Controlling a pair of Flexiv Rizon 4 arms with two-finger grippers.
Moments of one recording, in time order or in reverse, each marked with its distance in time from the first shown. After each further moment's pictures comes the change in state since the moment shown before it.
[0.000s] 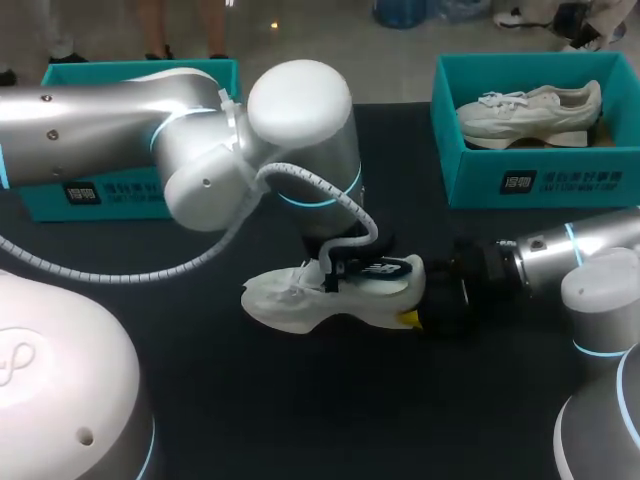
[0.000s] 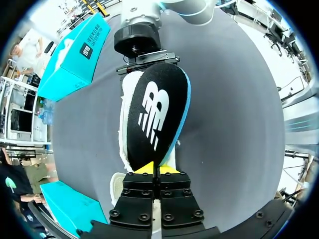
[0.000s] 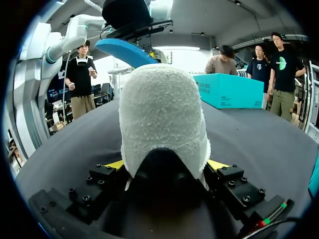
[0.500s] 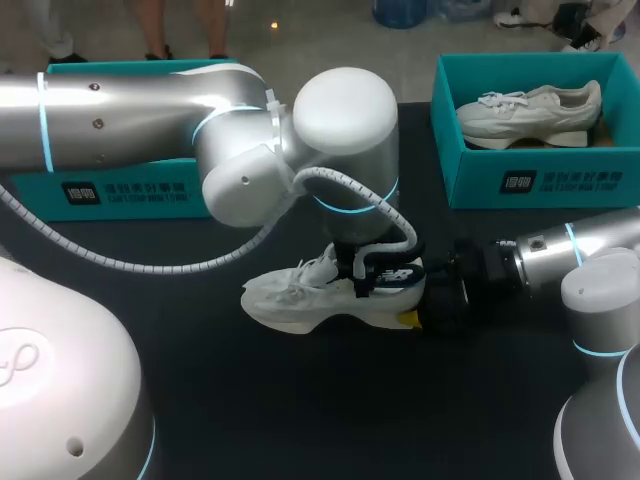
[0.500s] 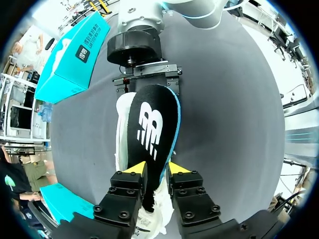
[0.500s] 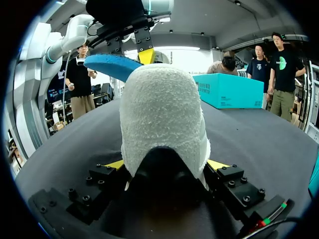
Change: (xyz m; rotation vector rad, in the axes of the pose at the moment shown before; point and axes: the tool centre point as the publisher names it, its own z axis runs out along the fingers) left arm 0.004 -0.034 0.009 -0.021 0.004 -0.030; right arm 0.000 0.000 0.000 0.000 0.000 0.000
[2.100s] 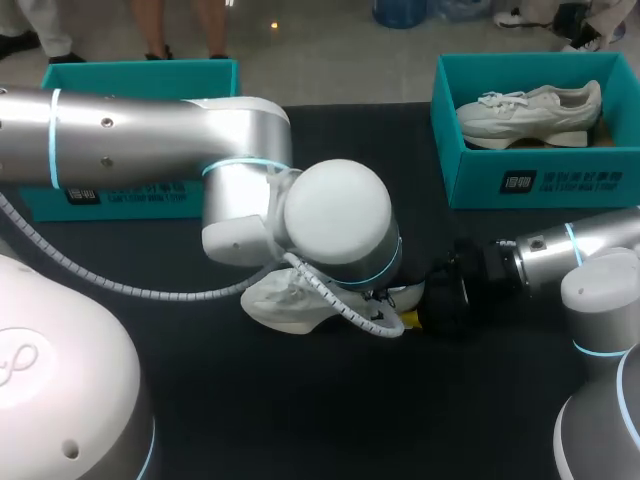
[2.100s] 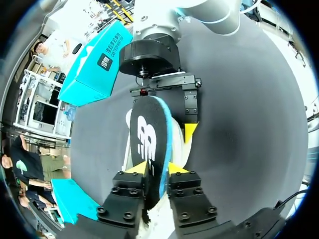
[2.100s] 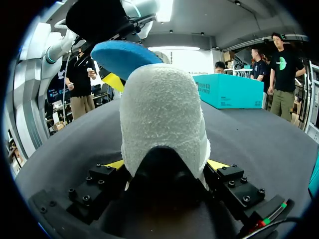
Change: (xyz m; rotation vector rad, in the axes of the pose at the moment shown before) left arm -0.003 -0.020 0.015 0.100 -0.256 -0.083; right arm 0.000 0.000 0.000 0.000 0.000 0.000
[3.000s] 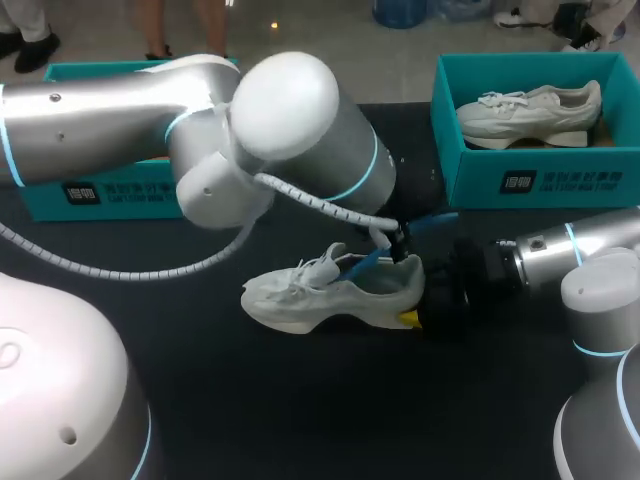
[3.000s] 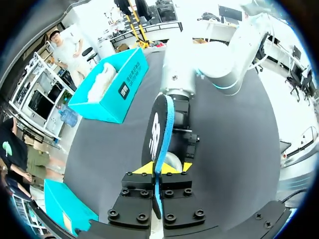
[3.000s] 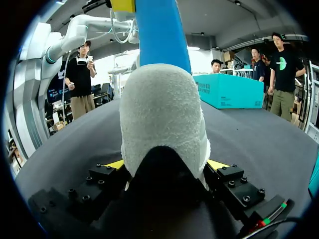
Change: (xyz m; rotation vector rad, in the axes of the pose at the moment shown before) left arm -0.046 -0.057 -0.082 0.221 0.129 -0.203; right arm 0.000 0.000 0.000 0.000 0.000 0.000
